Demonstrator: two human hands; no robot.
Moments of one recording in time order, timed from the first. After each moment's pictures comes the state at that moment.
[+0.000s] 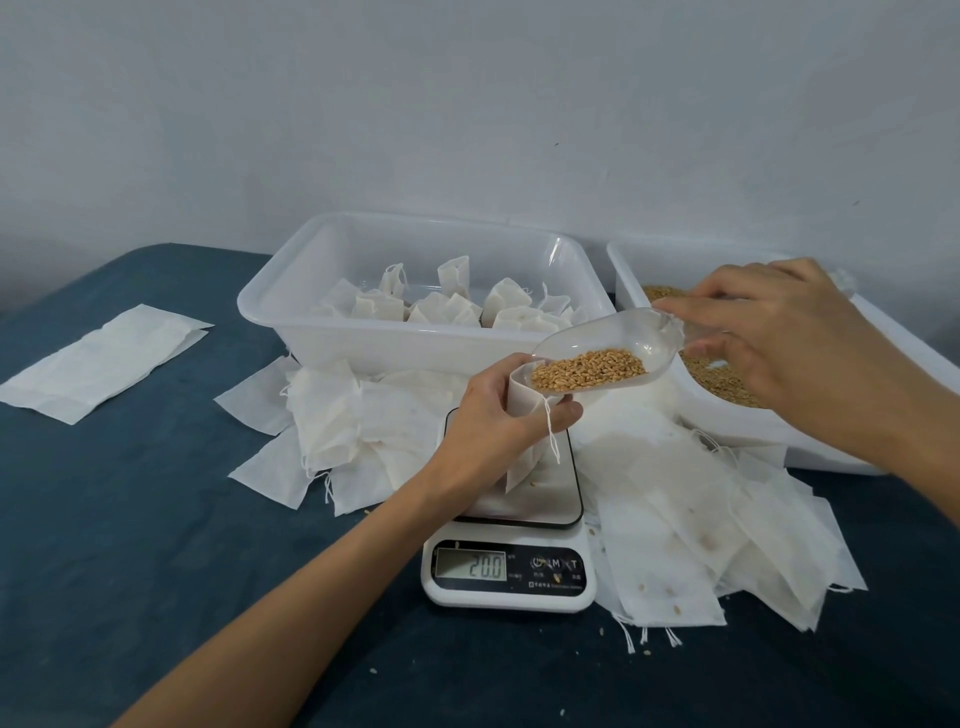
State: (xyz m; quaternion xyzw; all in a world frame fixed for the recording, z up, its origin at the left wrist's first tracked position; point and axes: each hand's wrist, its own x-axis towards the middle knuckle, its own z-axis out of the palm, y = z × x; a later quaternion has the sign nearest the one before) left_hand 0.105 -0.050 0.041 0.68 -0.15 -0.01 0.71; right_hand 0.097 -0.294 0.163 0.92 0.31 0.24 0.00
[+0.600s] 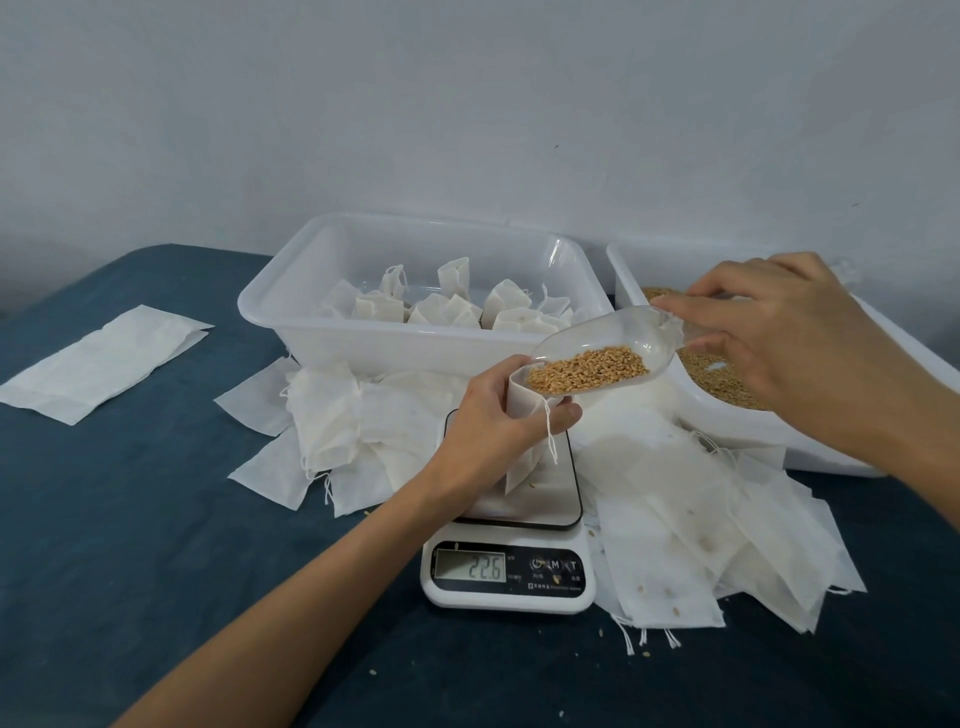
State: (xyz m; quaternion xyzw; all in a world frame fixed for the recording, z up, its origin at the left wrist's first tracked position) left_hand 0.105 -0.050 0.041 0.69 -0.15 0.00 0.71; right_hand 0.098 -0.294 0.163 0.90 0.32 0.29 0.03
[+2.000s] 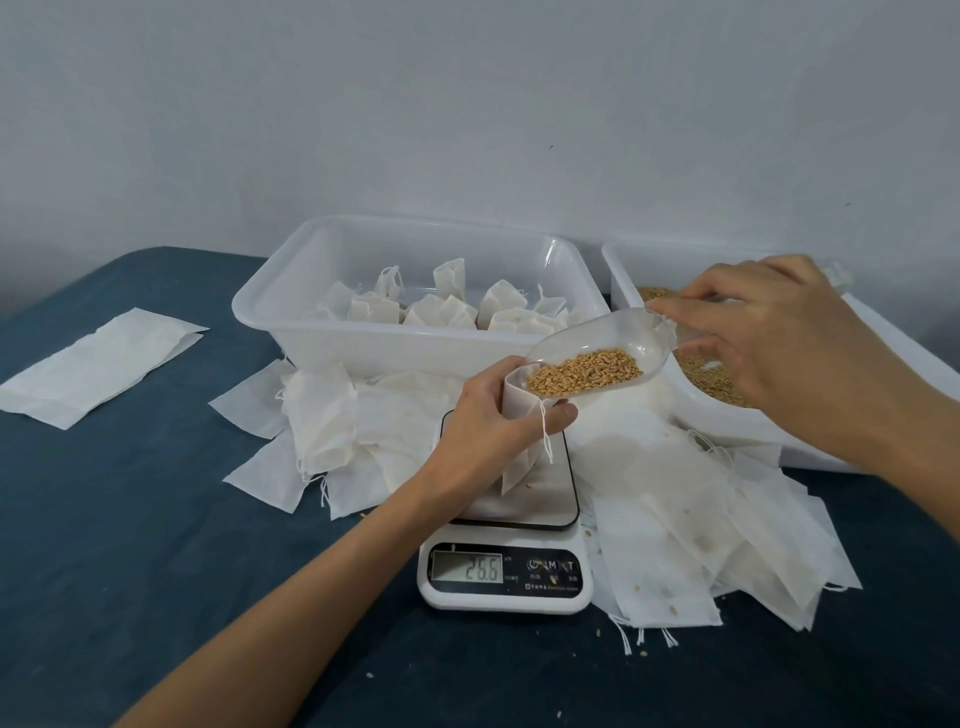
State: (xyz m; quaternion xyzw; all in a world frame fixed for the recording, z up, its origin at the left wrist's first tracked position) left_hand 0.105 -0.050 0.042 0.70 -0.14 0.00 0.70; right_hand 0.094 -0.289 0.163 0.91 0.31 0.27 0.04
